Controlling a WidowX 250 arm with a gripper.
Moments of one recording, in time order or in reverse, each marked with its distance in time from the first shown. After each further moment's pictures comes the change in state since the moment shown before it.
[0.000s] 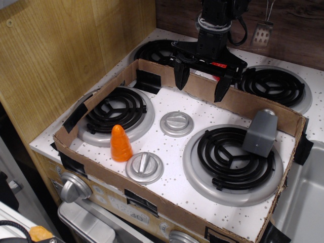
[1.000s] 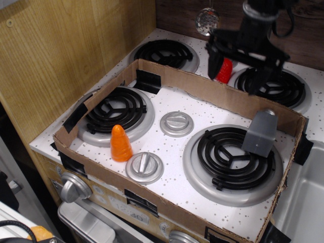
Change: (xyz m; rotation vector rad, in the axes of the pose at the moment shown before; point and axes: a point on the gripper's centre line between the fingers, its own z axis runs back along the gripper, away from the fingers) arm 0.013 -0.041 0.029 0.041 -0.027 -0.036
